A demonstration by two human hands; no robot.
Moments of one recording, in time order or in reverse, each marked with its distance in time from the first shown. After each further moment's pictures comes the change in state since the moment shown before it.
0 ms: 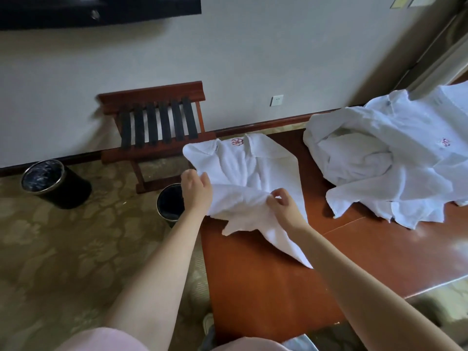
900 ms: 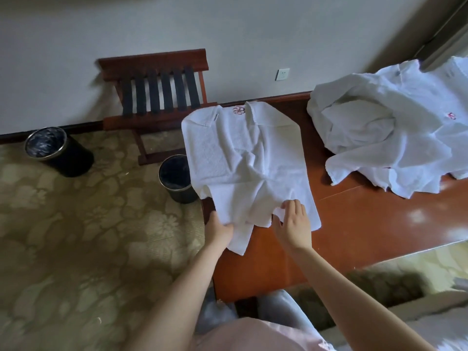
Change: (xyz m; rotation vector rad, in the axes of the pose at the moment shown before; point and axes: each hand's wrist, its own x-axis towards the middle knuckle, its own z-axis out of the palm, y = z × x) left_hand -0.169 -0.071 0.030 -0.065 -0.394 -0.468; right_hand -0.079 0.112 0.002 -0.726 0.270 -0.398
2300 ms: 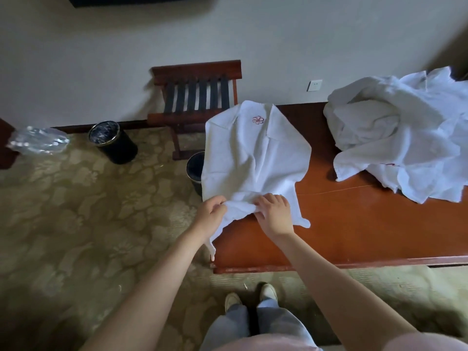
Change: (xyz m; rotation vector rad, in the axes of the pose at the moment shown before) left_hand -0.103 0.005 -0.035 -0.068 0.006 0.441; right_hand -0.026 -0.010 -0.014 0.024 -0.224 -0.351
